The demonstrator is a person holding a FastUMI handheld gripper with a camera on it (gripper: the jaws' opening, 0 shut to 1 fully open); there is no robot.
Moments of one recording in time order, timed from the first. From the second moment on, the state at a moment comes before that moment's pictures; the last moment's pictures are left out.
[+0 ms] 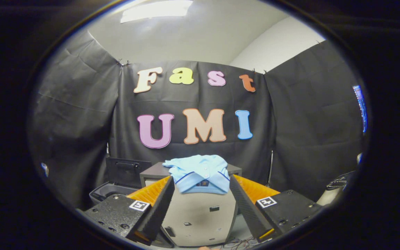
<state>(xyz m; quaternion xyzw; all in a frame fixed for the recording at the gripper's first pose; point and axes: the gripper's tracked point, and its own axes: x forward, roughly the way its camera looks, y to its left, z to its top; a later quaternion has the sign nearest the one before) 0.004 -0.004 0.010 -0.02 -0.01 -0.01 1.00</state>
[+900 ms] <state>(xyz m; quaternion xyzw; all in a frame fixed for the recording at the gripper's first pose) 0.006 0.000 0.008 -0.04 -0.01 -0.01 1.00</state>
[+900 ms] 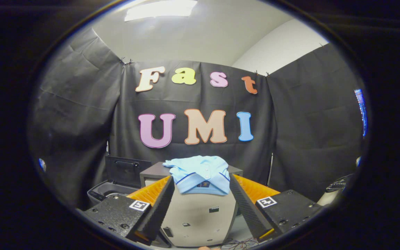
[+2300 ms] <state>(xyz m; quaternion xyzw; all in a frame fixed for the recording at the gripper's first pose) 0.146 -0.014 0.023 -0.08 0.01 -0.02 1.00</state>
